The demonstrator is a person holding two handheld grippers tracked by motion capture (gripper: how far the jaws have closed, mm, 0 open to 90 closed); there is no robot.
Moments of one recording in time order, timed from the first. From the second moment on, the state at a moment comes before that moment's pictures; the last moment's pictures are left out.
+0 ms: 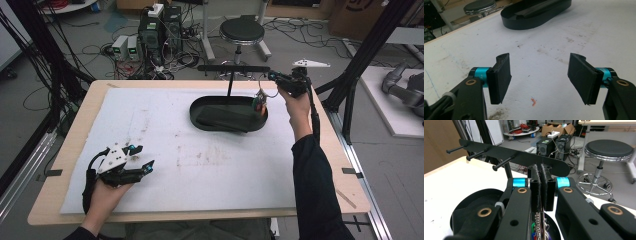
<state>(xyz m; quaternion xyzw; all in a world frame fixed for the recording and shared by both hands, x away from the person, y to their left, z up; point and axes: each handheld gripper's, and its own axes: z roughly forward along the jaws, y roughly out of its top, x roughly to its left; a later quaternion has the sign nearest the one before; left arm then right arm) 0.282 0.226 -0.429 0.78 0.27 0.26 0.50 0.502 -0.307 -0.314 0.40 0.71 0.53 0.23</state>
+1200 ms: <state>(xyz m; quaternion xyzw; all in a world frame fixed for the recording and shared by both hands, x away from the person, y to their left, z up) 0.282 0.226 -0.429 0.78 0.27 0.26 0.50 0.492 -0.305 -0.311 0.42 0.70 0.48 0.31</state>
